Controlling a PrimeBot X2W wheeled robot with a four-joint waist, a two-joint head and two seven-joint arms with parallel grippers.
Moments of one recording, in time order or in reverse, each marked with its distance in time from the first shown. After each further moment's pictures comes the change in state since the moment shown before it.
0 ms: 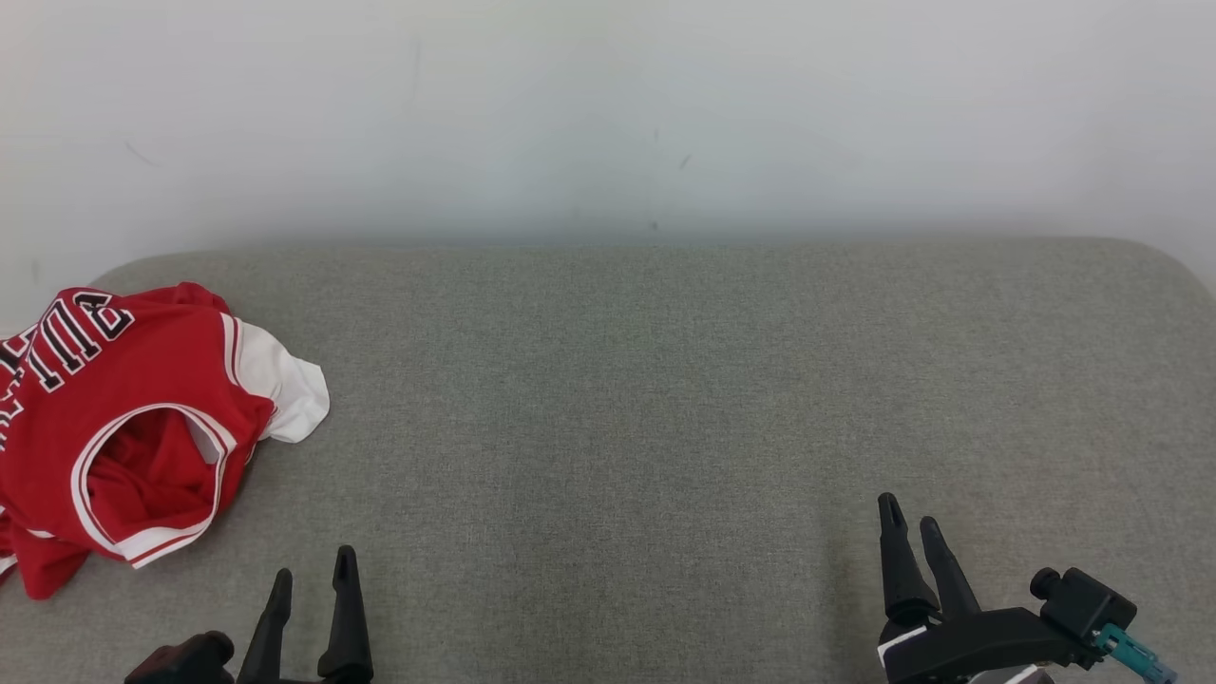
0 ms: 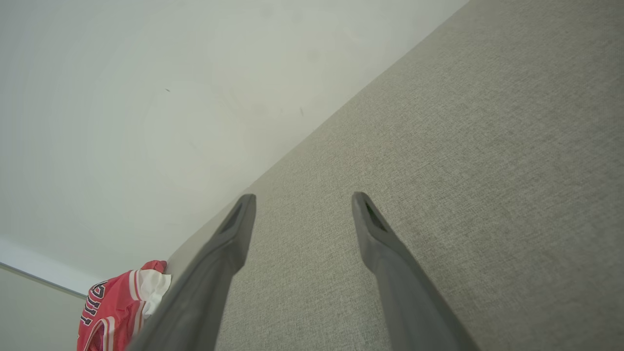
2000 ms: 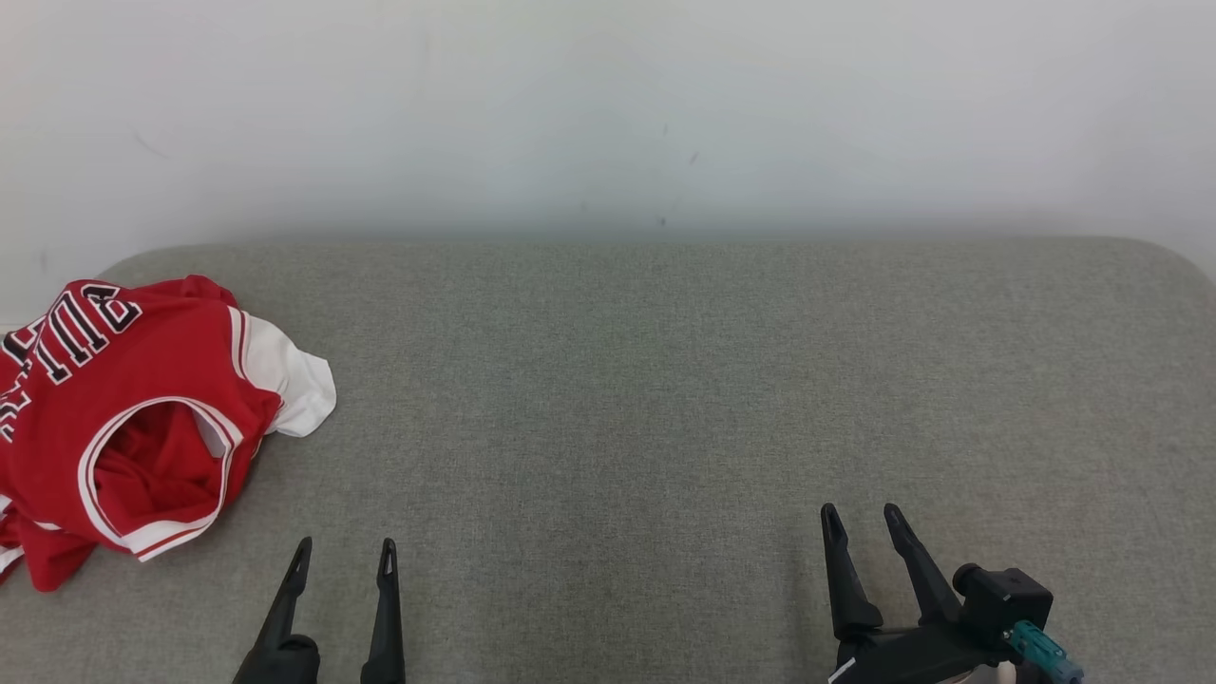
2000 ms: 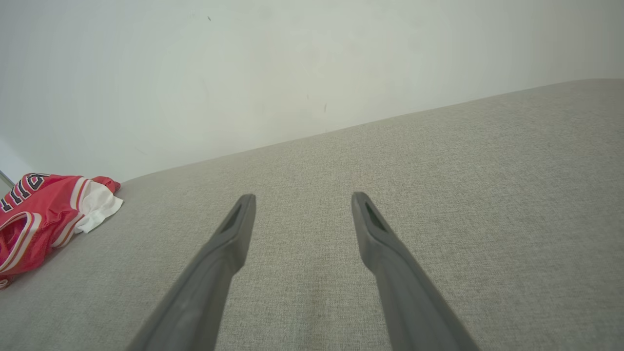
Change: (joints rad) left arm 0.018 0.025 -0.065 -0.043 0.530 0.046 -0.130; right arm -0.028 -0.002 0.062 0.084 -0.457 0.003 -0.129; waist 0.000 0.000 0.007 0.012
